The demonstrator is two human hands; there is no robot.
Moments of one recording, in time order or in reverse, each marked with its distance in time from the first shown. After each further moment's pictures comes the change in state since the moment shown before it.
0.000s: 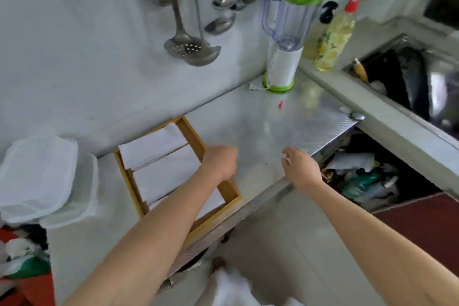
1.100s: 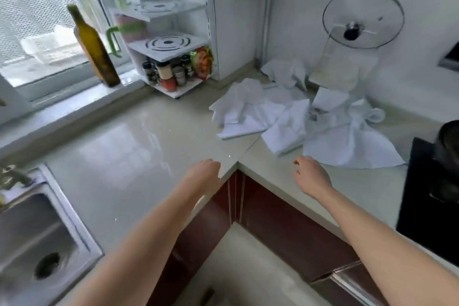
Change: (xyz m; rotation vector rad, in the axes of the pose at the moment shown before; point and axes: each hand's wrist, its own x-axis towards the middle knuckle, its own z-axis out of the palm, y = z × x) left_hand -0.172 1.031 0.078 0.533 -0.111 1.669; right_hand -0.700 0.624 -0.200 0.154 0.679 1.792
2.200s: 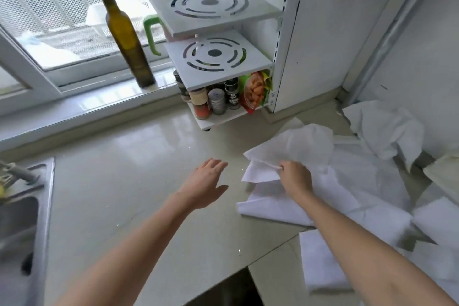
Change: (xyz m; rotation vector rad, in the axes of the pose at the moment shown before) left_hand 0.231 -0.090 -0.063 -0.263 0.133 -0.197; right_hand 0.370 -0.127 0.056 -0.074 -0.124 -0.369
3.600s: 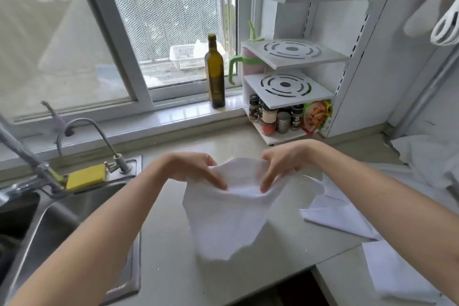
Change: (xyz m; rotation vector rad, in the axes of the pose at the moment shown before) left_hand -0.168 -0.109 -0.159 -0.722 -0.418 -0.251; right_hand -0.090 -0.245 -0.153 0.231 -1.041 -0.396
